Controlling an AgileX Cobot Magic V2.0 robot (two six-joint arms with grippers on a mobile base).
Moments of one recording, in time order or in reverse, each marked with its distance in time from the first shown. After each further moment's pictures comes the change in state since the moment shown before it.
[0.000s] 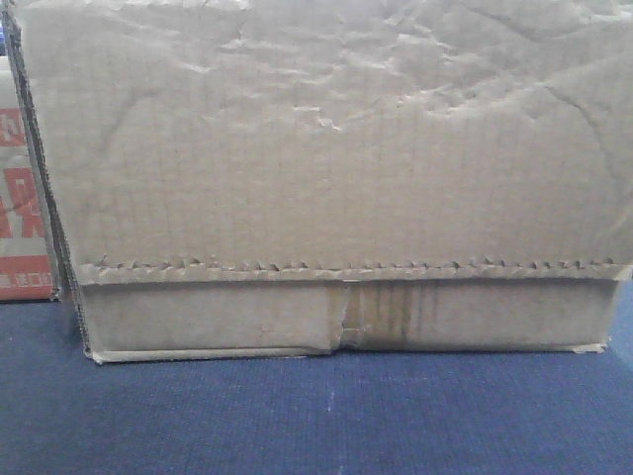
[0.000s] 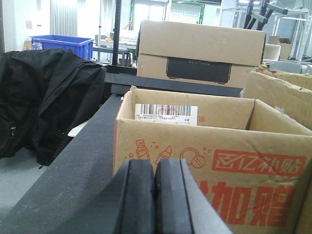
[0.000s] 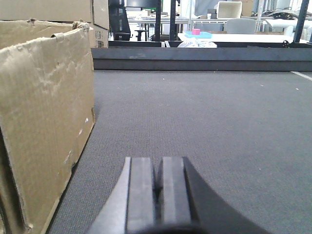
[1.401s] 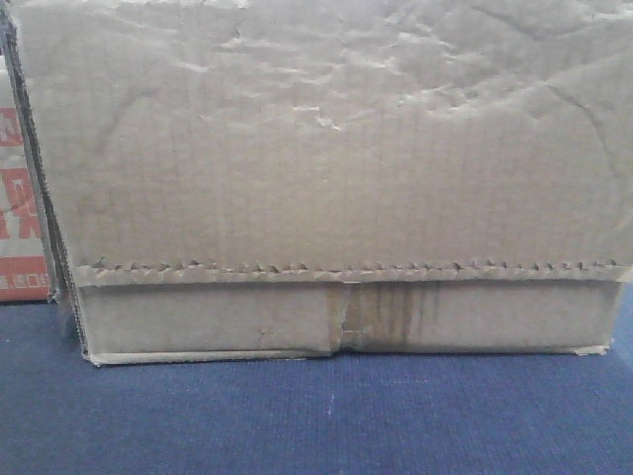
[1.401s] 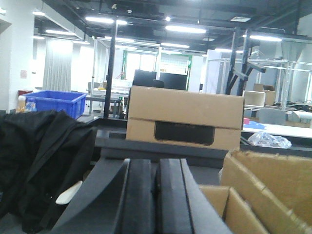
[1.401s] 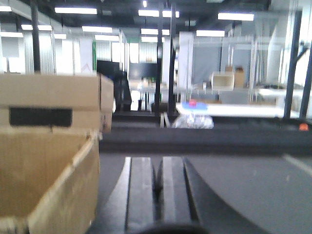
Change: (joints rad) left arm 0.000 0.031 -0.352 0.005 0.147 0.000; right arm 0.000 0.013 -0.345 -0.012 0.045 0.000
